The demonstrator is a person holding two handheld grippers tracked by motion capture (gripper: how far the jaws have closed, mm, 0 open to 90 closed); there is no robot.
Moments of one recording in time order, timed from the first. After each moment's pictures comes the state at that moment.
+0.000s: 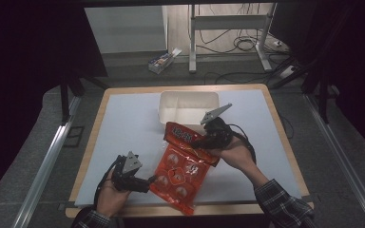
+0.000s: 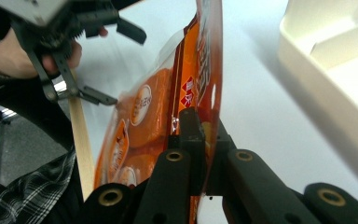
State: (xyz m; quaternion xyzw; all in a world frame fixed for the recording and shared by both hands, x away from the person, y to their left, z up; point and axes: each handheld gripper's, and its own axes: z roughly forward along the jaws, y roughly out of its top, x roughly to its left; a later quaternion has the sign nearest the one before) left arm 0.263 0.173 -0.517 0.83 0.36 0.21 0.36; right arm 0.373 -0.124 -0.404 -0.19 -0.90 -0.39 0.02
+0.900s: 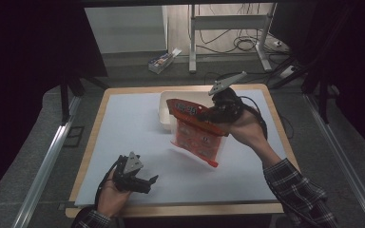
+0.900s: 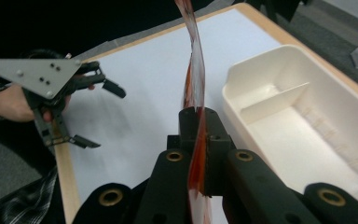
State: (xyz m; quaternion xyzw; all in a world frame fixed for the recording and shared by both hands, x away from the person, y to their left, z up) left arm 0.264 0.171 -0.517 0.84 0.35 0.21 0.37; right arm 0.388 -0.133 -0.316 -0.19 -0.89 -0.41 -0.06
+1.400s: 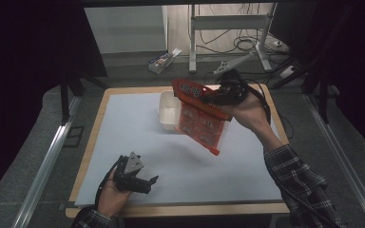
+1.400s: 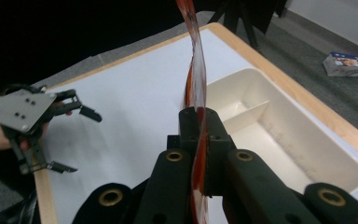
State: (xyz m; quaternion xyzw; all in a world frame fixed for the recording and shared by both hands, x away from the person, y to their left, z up) left arm 0.264 0.170 -0.518 0.84 0.35 0.21 0.36; right arm 0.417 -0.139 -0.285 -0.21 -0.88 -0.42 -0.08
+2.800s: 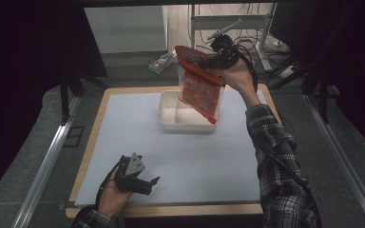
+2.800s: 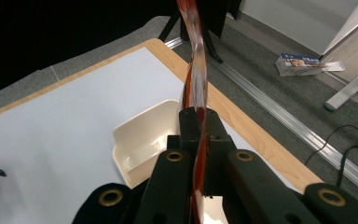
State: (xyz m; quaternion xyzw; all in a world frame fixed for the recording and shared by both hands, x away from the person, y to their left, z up) left arm 0.262 0.167 -0.519 0.84 0.33 0.21 0.37; right arm 0.529 -0.121 -0.269 -0.25 -0.87 -0.40 -0.14
